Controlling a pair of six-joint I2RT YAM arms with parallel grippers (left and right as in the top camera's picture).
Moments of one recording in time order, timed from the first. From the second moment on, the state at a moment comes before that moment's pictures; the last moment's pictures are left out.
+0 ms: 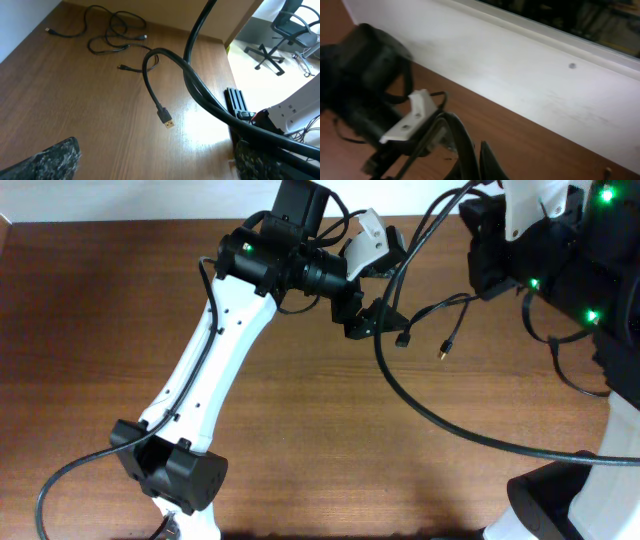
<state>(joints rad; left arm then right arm) -0.45 1.94 2.11 -1.06 0.98 0.59 0.35 1.80 2.89 -1.53 -0.04 -0.18</state>
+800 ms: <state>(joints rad) -0.43 1.91 2.26 -1.00 1.01 0.45 0.35 1.80 2.89 -1.56 0.11 -0.21</state>
